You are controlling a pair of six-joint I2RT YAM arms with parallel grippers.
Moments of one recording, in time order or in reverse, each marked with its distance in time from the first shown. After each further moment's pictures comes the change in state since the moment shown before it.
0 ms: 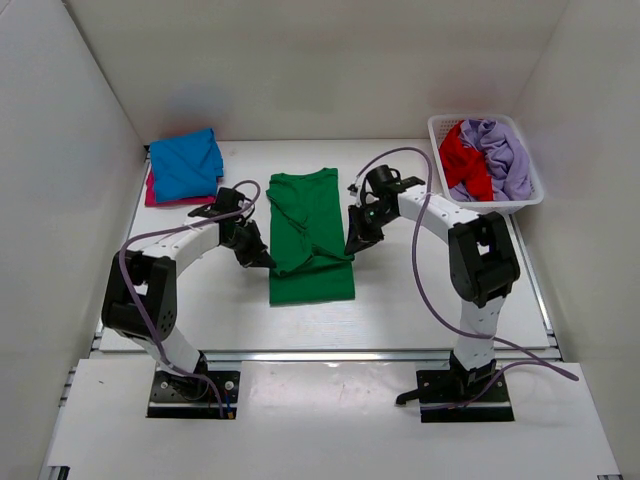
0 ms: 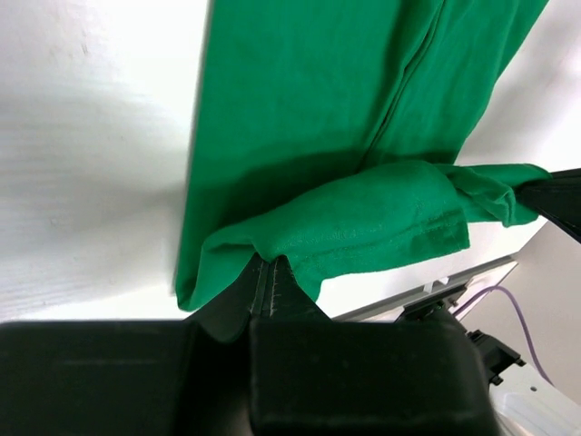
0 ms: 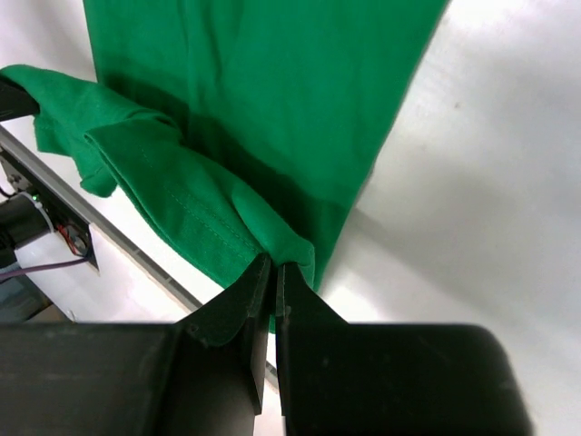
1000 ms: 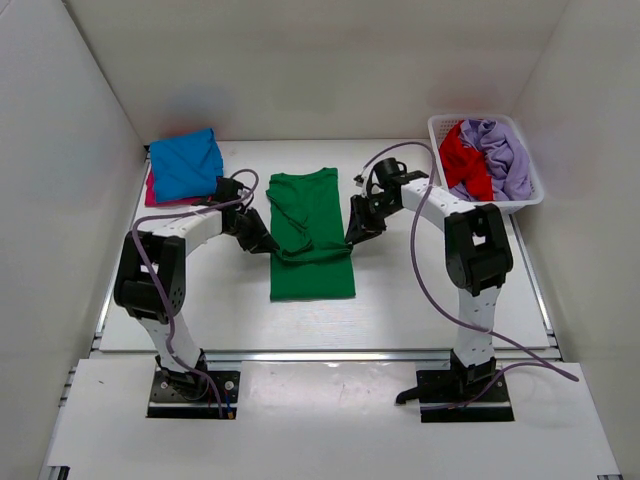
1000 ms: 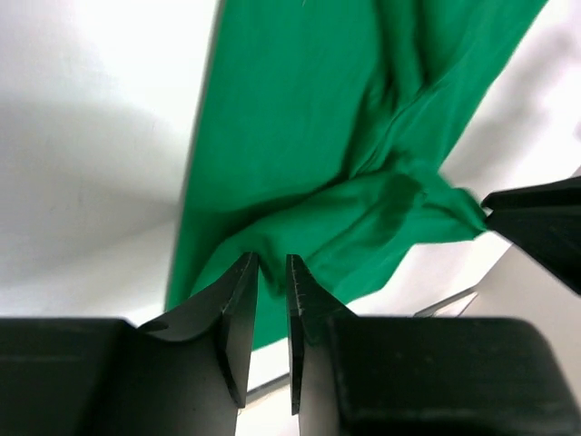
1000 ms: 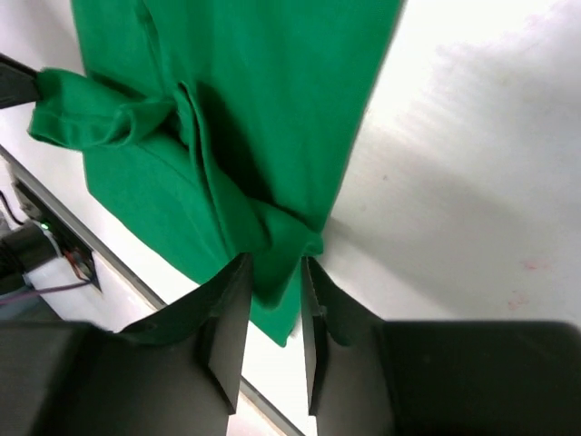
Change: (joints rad) left arm 0.040 0.145 0.091 0.112 0.022 -0.034; right arm -0.061 0.108 0.096 0.027 -0.034 -0.014
